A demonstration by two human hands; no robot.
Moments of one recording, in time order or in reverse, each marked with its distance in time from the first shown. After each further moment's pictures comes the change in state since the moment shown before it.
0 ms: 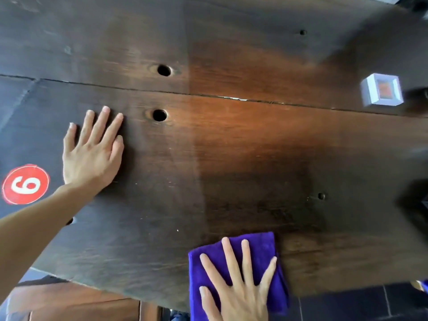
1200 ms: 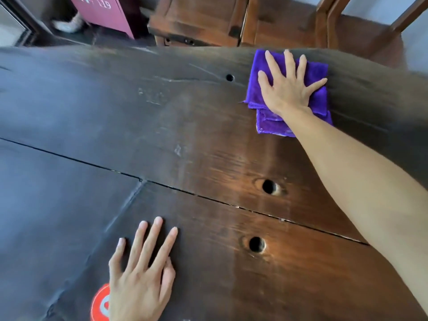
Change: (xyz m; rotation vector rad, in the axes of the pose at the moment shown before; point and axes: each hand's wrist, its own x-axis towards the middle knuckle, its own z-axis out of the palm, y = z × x) left_hand 0.010 -0.065 -0.022 0.061 0.173 -0.111; right_hand 0.703 -0.065 -0.184 0.074 0.171 0.059
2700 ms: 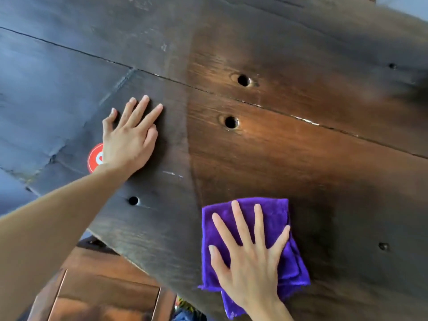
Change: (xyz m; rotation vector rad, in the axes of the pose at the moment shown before) left_hand -0.009 -0.009 0.003 -0.074 -0.202 -0.016; right_hand -0.610 0.056 0.039 -0.021 -0.271 -0.243
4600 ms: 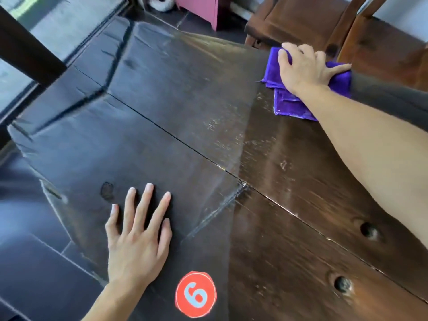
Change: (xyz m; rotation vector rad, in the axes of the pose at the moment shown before) left_hand 0.004 -0.145 -0.035 0.081 0.086 -0.380; right_hand 0.662 -0.149 -0.208 0.018 0.212 0.040
